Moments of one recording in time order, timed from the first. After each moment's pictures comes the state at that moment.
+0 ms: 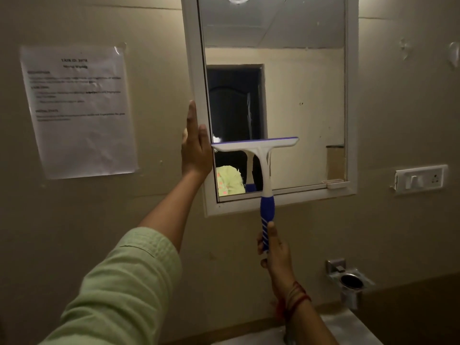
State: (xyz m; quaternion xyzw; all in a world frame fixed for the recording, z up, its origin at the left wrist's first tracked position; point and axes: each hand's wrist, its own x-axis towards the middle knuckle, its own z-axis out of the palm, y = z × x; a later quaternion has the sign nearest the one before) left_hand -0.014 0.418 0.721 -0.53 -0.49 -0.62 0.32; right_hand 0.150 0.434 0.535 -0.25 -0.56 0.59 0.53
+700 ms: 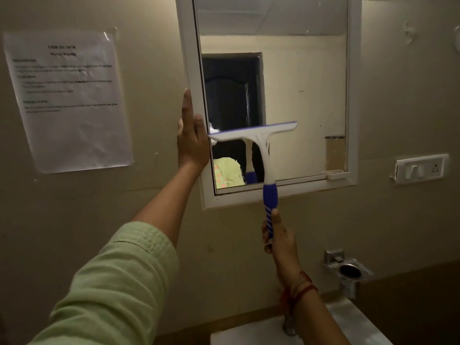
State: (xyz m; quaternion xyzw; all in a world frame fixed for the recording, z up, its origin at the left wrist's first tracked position) left_hand -0.013 0.420 0.721 -0.52 -0.47 -0.63 0.34; right_hand 0.157 0.445 0.539 -0.24 -0.56 0.59 0.53
